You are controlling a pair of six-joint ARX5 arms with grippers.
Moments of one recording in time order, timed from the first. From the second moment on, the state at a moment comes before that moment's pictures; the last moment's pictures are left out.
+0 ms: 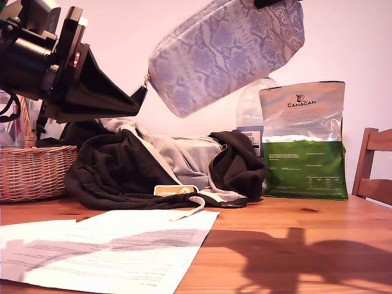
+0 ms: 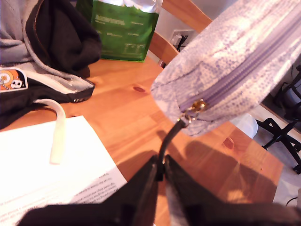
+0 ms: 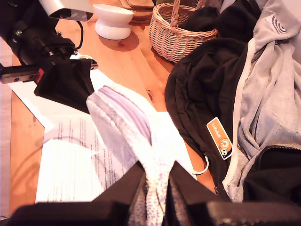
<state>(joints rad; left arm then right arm) -0.38 1.26 0.53 0.39 0.64 -0.25 0.34 1.19 1.17 -0.55 -0.61 -0.63</state>
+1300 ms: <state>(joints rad) -0.25 1.01 0.55 0.21 0.58 -0.13 0.39 1.24 0.51 0.44 -0.54 -0.13</state>
